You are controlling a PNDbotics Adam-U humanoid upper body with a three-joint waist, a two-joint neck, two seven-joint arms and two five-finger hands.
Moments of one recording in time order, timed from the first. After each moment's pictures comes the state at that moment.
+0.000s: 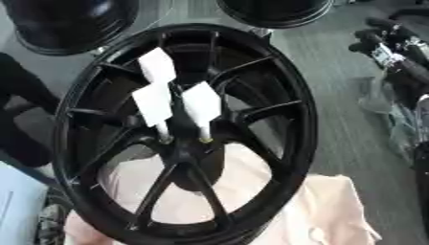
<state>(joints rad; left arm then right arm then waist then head) -0.80 0.68 -0.15 -1.89 0.31 0.10 -0.05 -0.47 -0.47 -0.36 -1.45 -0.26 0.00 0.42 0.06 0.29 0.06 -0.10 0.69</state>
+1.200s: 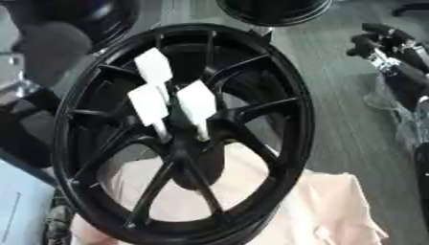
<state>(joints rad) -1.25 0.80 -0.65 -1.97 0.05 -0.10 -0.43 -0.47 -0.47 -0.34 -1.45 -0.24 -0.01 0.43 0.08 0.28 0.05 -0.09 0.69</state>
